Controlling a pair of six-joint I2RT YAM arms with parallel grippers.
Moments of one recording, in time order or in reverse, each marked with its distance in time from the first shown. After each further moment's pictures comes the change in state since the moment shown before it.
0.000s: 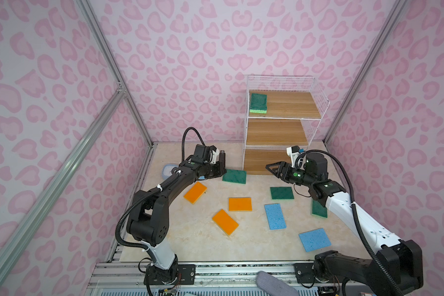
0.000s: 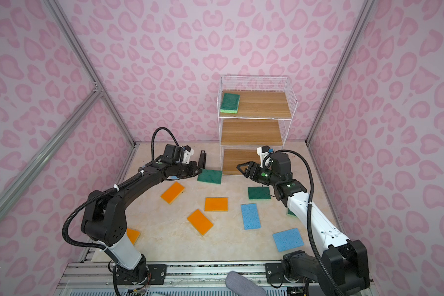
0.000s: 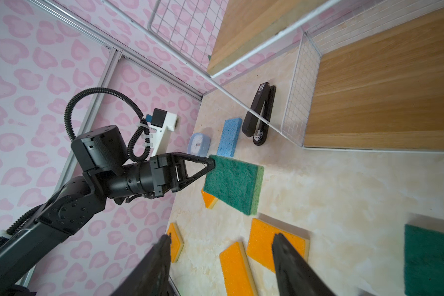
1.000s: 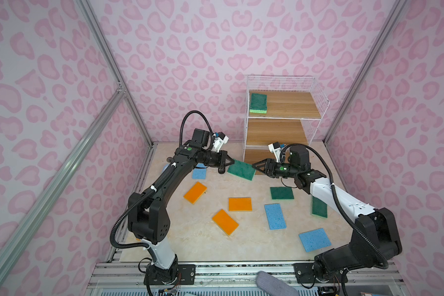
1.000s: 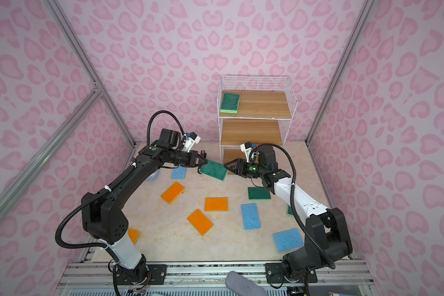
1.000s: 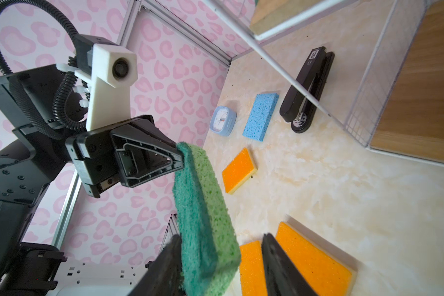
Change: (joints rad) left arm -0.001 0.029 0.303 -0.260 0.265 0.192; right arm 0.071 0.248 0.143 0.090 -0.163 -0.015
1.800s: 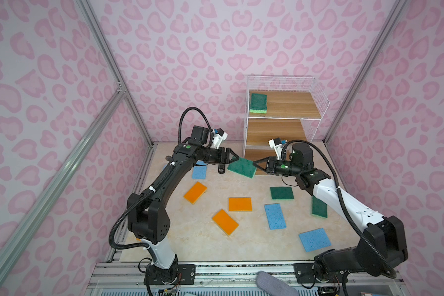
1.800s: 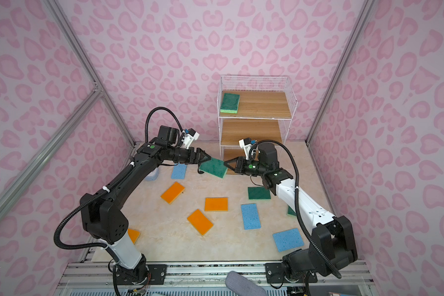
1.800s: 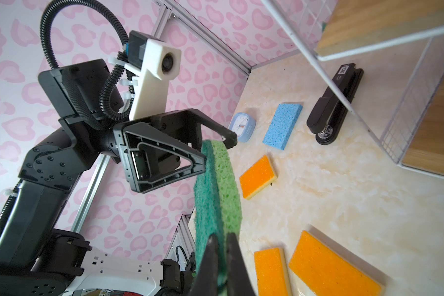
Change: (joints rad) left arm 0.000 -0.012 0.044 -0.010 -0.050 -0.033; right arm 0.032 -0.082 0.036 -0.014 0.007 0.028
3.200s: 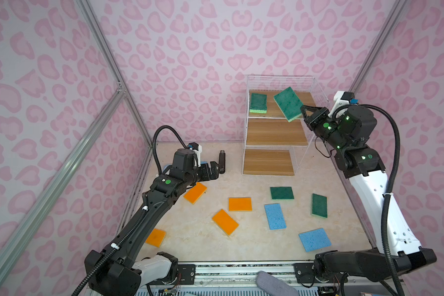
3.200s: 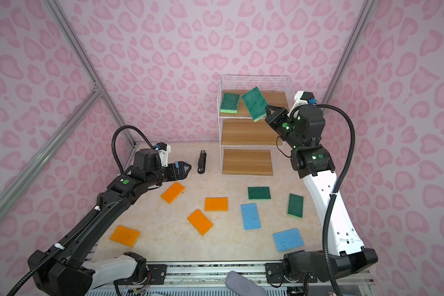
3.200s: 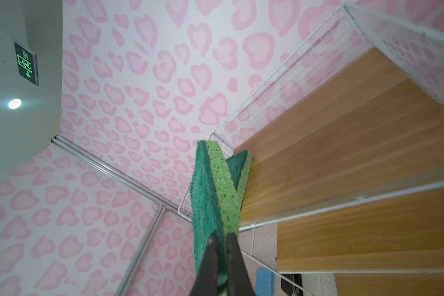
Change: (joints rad) left arm -0.042 -0.521 -0.486 0.138 -0.548 -0.183; right arm -0.163 -0.020 0.643 -0.311 0.596 0.144
